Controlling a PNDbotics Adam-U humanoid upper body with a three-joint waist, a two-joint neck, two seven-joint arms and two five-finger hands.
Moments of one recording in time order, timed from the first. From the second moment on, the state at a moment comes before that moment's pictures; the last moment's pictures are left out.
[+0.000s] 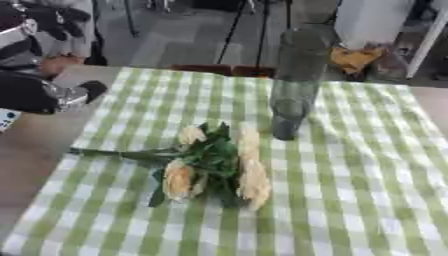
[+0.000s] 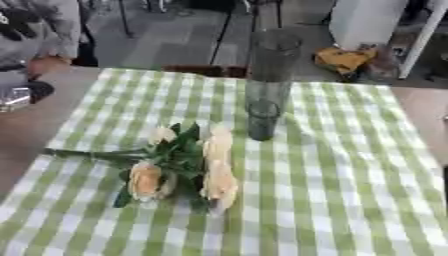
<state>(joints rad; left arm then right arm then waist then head) -0.76 0.91 -0.33 -1.90 -0.50 0.34 -0.65 -0.47 -0.44 -0.20 -1.98 -0.05 -0.36 -0.38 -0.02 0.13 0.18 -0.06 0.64</state>
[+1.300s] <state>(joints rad) -0.89 0.78 -0.57 -1.65 -0.47 0.33 -0.79 -0.48 -0.44 -0.18 -1.98 -0.07 -0.35 -0.37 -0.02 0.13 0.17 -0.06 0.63</state>
